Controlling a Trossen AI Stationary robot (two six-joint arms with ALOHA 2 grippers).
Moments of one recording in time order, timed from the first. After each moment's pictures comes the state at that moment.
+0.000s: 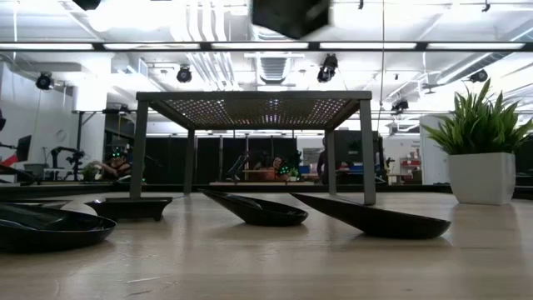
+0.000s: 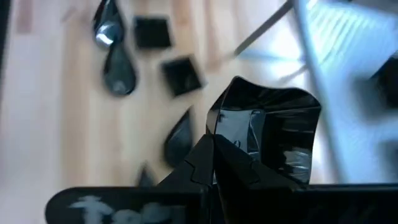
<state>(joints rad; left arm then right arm) 0.00 0.39 0.78 -0.40 0.00 -0.11 0.58 2.12 2.17 -1.23 0.63 0.46</state>
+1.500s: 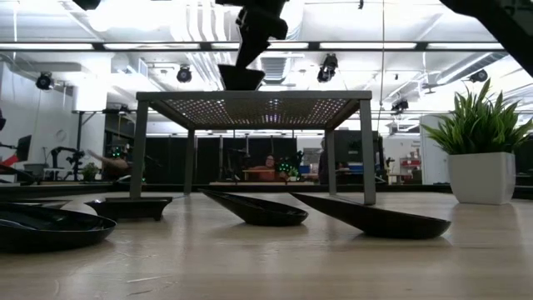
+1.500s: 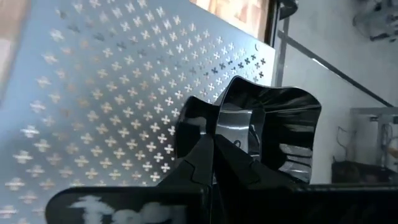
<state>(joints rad) 0.00 0.39 0.78 -0.40 0.00 -0.11 -0.06 2.19 2.34 -1.17 0.37 -0.44</state>
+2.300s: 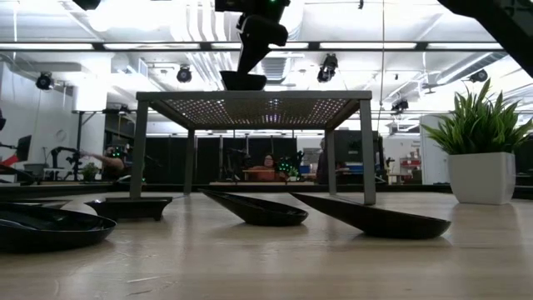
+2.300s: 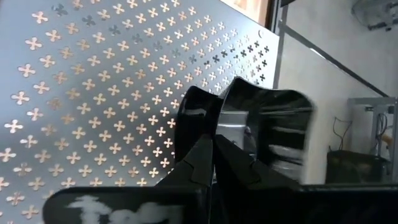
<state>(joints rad) 0.00 0.39 0.78 -0.40 0.00 -0.11 -0.05 2.20 2.33 -1.18 0.40 -0.42</state>
